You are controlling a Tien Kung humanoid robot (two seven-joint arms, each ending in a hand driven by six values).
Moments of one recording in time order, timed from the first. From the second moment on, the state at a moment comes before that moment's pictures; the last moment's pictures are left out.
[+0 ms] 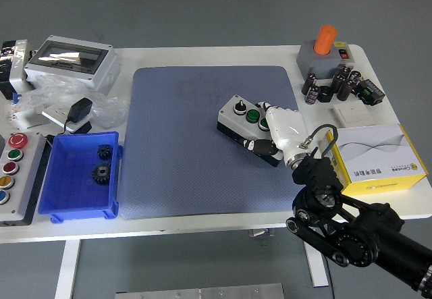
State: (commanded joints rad) left arm -0.05 0.13 -1.86 -0.18 1.87 -0.03 0.20; right arm 0.47 -0.18 0.65 1.17 -2.16 -0.45 -0.49
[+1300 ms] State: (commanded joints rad) left arm -0.04 0.13 -1.88 -0.18 1.89 -0.03 0.21; right arm 0.57 -0.24 0.39 1.14 -2.12 -0.47 -0.03
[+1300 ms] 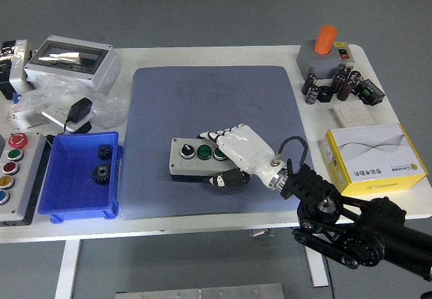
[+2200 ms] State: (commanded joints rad) left arm -0.04 0.13 -1.92 -0.18 1.93 -0.03 0.23; right arm 0.57 -0.24 0.40 1.14 -2.13 -0.46 0.00
